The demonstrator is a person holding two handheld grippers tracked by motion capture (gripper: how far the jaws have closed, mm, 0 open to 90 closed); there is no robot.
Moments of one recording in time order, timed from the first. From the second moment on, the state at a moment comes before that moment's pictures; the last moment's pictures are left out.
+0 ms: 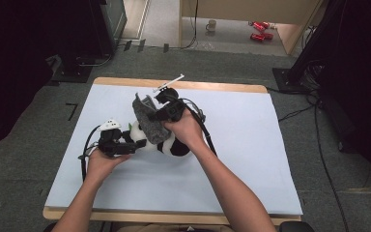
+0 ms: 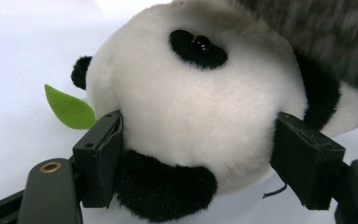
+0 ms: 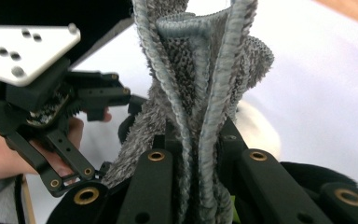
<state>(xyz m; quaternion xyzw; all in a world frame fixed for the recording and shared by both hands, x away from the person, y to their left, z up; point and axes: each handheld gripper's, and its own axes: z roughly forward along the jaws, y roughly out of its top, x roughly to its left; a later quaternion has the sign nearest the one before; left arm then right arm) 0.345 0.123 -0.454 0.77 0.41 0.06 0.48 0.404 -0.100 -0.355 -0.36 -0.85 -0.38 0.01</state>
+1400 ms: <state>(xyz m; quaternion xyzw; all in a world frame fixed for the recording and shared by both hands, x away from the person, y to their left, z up) 0.345 0.125 -0.455 0.77 0.41 0.06 0.49 0.419 -0.180 -0.339 -0.42 -0.82 -0.39 -0.03</state>
